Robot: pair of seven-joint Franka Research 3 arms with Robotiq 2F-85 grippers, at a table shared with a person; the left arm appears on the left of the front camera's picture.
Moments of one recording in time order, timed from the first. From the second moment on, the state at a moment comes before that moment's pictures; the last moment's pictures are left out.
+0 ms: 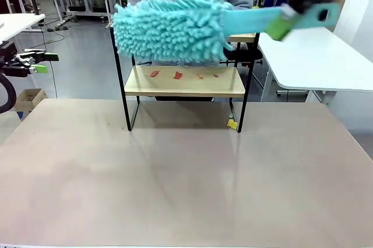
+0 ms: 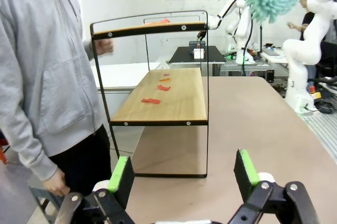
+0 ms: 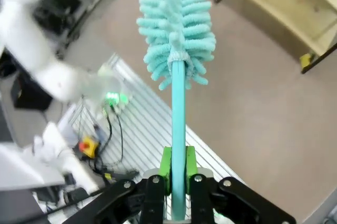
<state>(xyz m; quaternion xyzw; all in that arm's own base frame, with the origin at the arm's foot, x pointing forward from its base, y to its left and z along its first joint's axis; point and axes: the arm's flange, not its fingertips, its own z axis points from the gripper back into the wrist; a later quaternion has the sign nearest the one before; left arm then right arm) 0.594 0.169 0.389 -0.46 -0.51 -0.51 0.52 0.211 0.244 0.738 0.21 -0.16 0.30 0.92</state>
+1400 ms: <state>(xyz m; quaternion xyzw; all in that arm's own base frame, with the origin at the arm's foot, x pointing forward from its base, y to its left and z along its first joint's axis) 0.594 0.169 0.388 -0.46 -0.51 -0.51 0.52 0.271 0.414 0.777 0.19 -0.27 0.11 0.94</state>
